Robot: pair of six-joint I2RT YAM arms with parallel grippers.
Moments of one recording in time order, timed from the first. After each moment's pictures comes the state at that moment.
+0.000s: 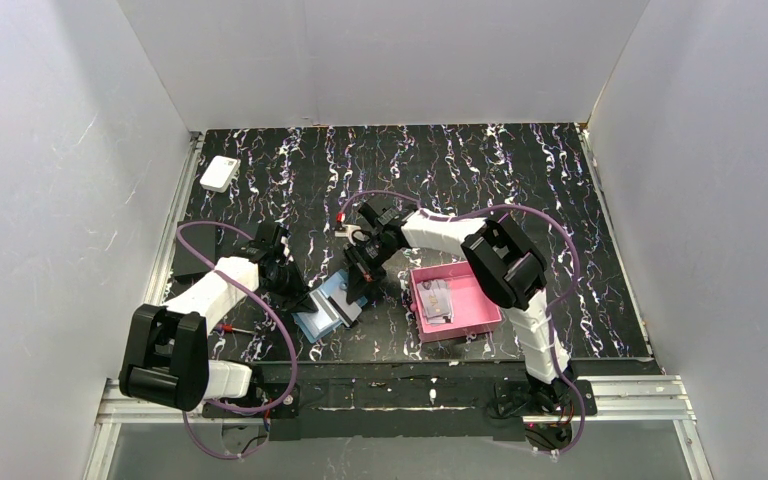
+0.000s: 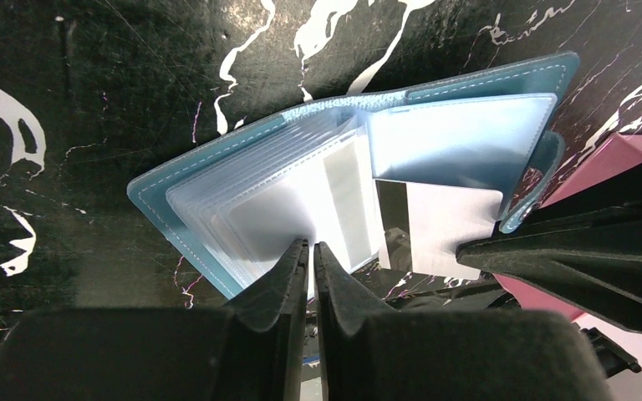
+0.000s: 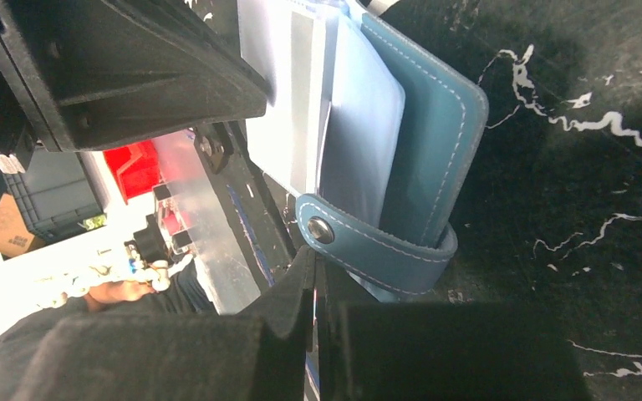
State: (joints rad) left arm -0.23 1.33 0.69 -0.69 0.27 -0.69; right arm 0.83 2.18 1.54 -0.51 -0.91 0.32
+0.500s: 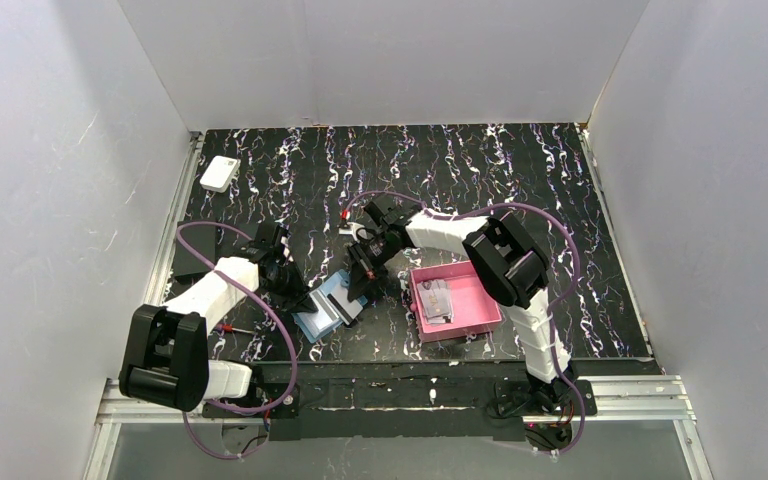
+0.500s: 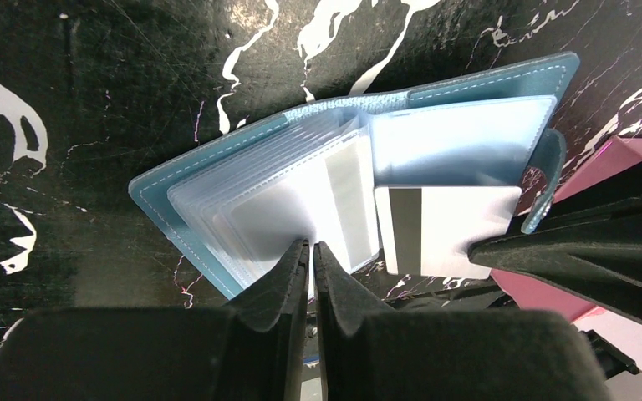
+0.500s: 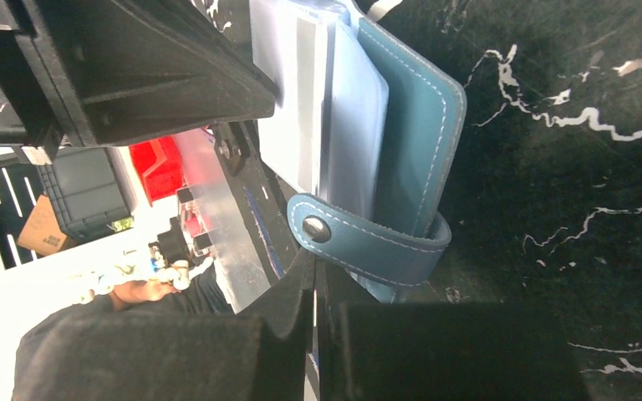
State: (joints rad) left arm -0.23 1.33 0.69 -0.69 0.27 -0.70; right arm 0.81 2.18 1.51 -0.44 -0.97 0.36
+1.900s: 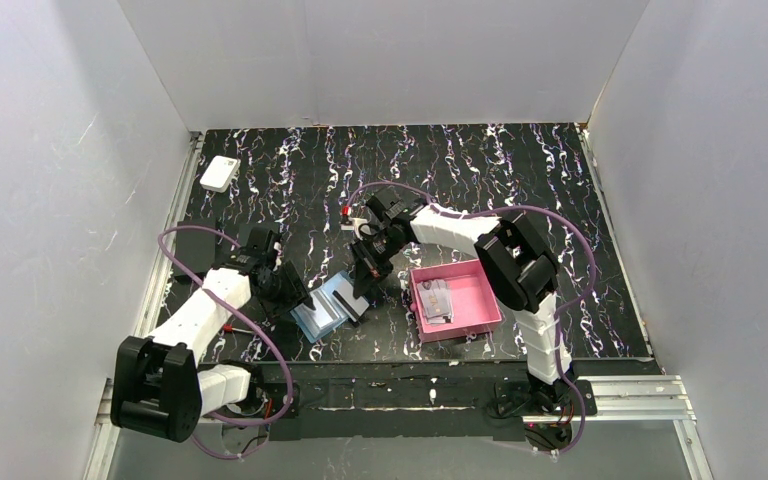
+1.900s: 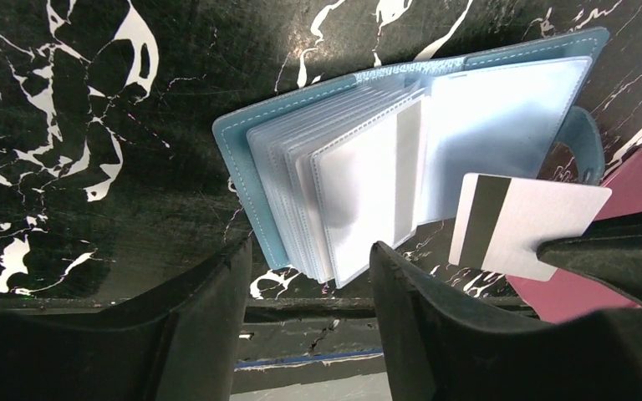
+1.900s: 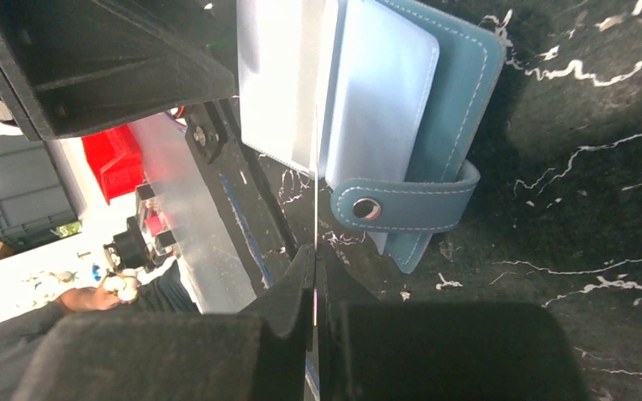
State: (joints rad) left arm -0.22 1.19 0.68 -0.82 0.17 -0.73; right arm 0.80 2.11 1.52 -0.55 -0.87 0.26
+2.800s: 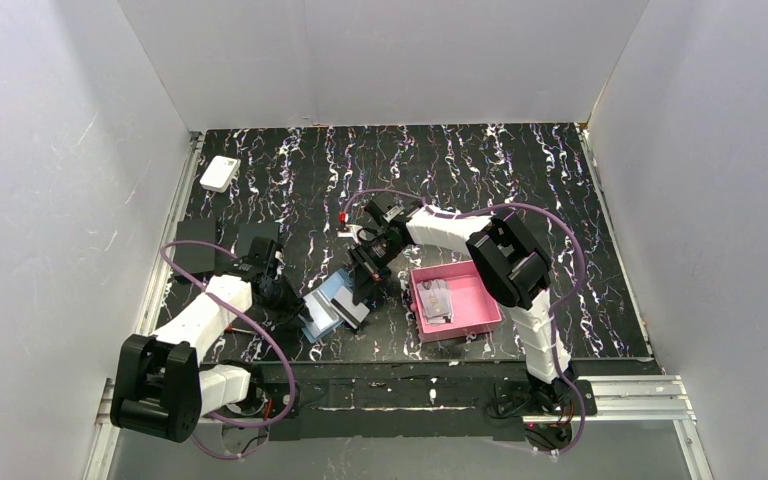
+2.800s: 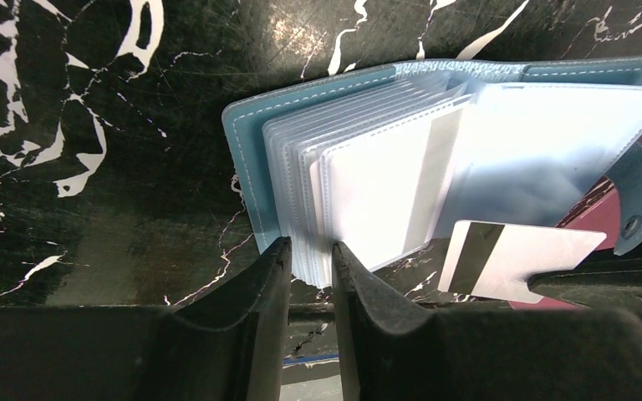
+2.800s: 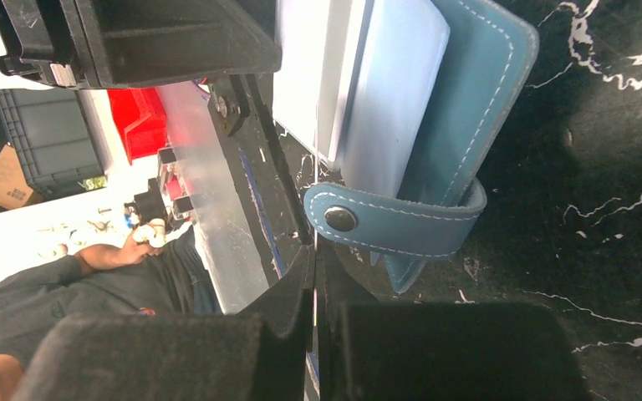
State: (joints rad) left arm -0.22 1.18 0.59 -0.75 0.19 -0.82; right arm 0.80 2.16 1.54 -0.59 -1.01 0.18
